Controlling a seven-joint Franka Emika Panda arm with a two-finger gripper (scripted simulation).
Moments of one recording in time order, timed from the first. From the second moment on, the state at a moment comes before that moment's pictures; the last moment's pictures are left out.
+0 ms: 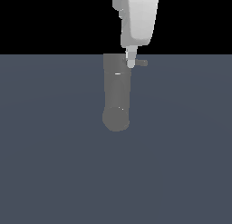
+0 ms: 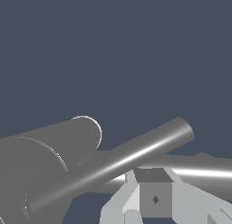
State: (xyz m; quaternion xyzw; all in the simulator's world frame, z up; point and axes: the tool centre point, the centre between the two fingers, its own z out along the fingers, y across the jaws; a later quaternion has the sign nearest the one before) arm -0.082 -0.037 0.269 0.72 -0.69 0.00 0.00
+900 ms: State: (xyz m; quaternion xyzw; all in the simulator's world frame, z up) arm -0.050 -0.071 0.269 0.72 -0.70 0.00 0.00
